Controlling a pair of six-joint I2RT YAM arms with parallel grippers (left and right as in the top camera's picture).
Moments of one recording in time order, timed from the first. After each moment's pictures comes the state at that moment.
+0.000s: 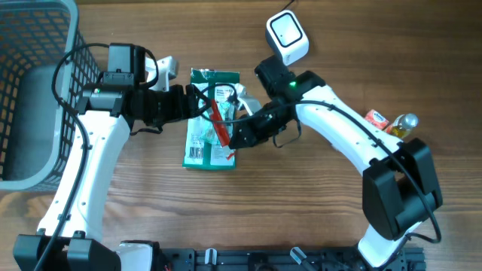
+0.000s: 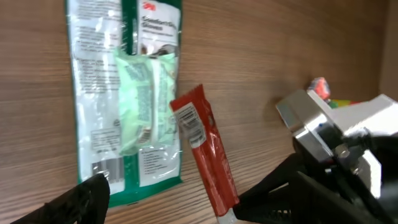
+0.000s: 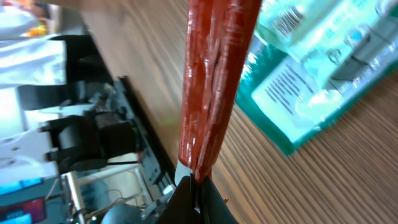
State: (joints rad) left arm -0.08 1.48 1.28 -0.96 0.52 -0.24; right arm 0.54 1.88 1.42 -0.93 -0.87 -0.01
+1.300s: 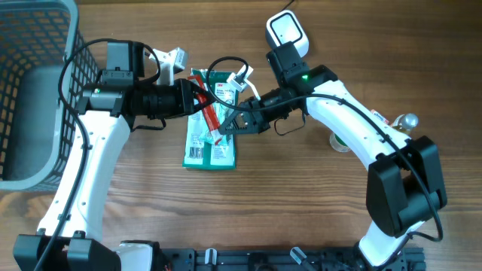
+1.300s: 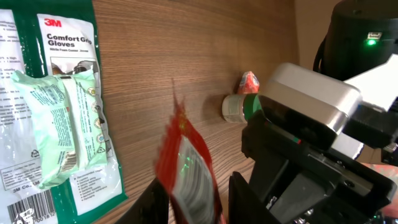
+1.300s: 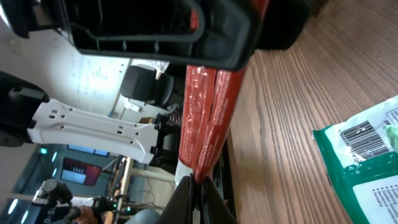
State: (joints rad) left arm -0.08 1.48 1.28 -0.87 0.77 -0.24; right arm 0.47 1.88 1.42 -0.75 -1.32 -0.12
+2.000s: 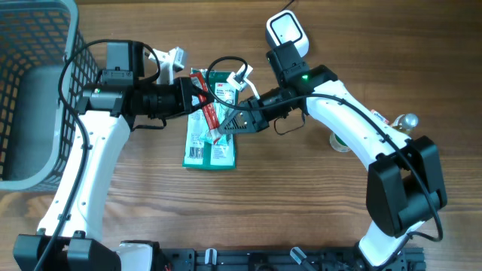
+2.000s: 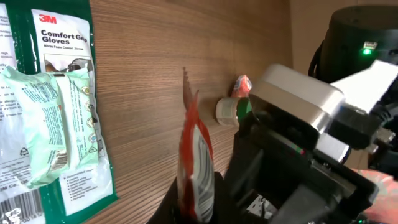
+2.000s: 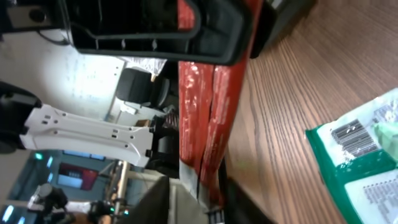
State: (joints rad) left arm -0.08 1.48 1.28 -0.86 0.78 -0.30; right arm 0.47 1.88 1.42 -0.73 -1.30 -0.09
